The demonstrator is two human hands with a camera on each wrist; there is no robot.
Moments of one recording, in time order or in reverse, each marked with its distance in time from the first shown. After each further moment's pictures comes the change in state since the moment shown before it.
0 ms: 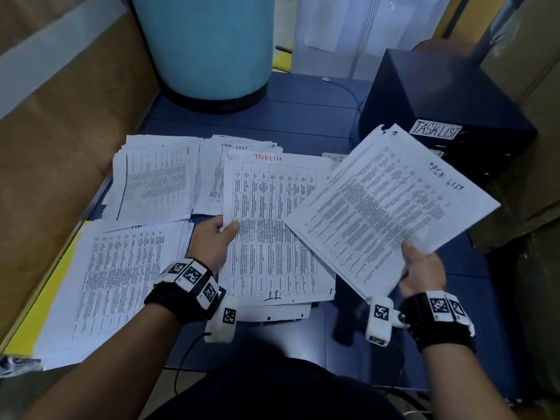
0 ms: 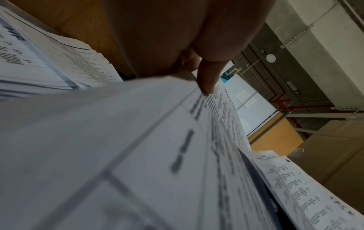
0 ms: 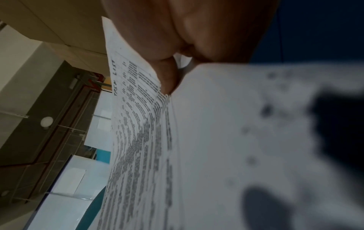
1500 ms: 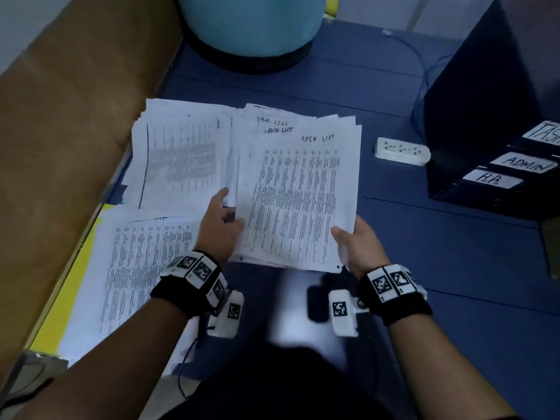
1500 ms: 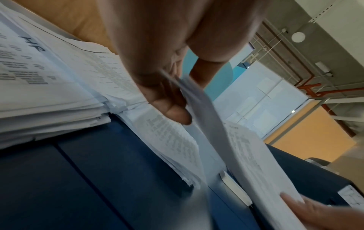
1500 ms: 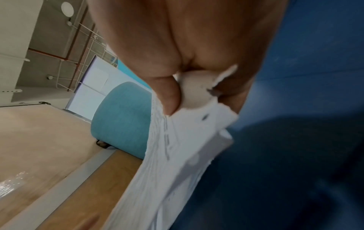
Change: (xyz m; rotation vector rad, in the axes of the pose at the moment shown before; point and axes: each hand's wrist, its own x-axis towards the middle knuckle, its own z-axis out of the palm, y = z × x) left_hand 0.095 -0.050 -0.051 0.051 0.032 -0.149; right_hand -0.002 0.075 0.191 -0.522 -0.609 0.096
